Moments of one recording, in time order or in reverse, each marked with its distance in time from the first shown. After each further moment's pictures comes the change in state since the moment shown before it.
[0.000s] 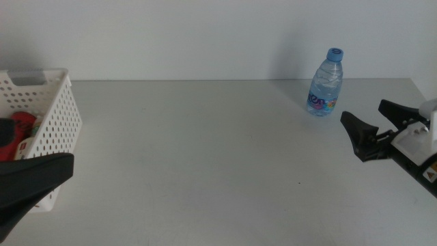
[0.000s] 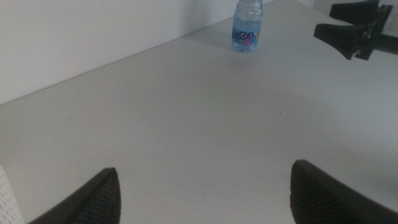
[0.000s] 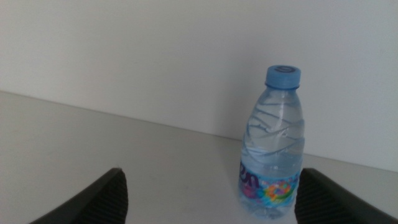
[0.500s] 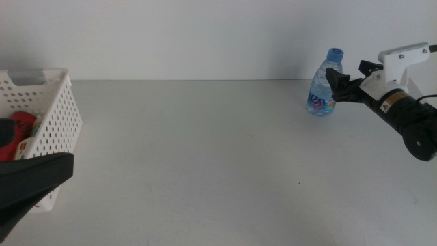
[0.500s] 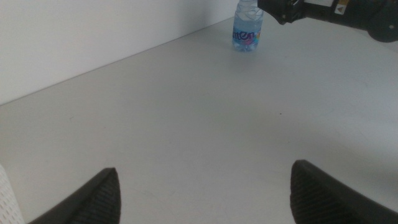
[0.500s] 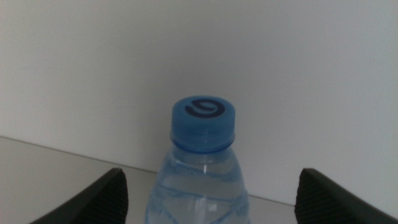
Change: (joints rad) left arm 0.000 0.000 0.000 0.000 0.000 0.000; right arm 0.000 0.395 -0.597 0.056 0.246 0.016
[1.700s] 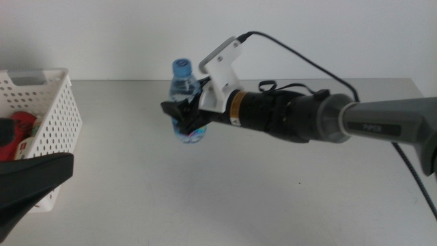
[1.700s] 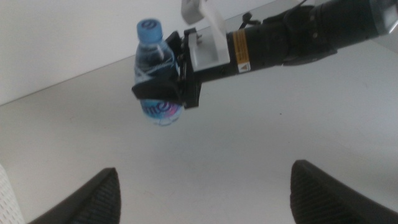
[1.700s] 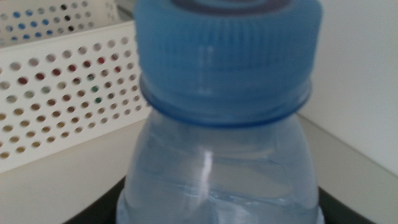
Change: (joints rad) left arm 0.000 0.000 0.000 0.000 0.000 0.000; right arm 0.555 0.112 -0.444 -0.504 0.329 0.489
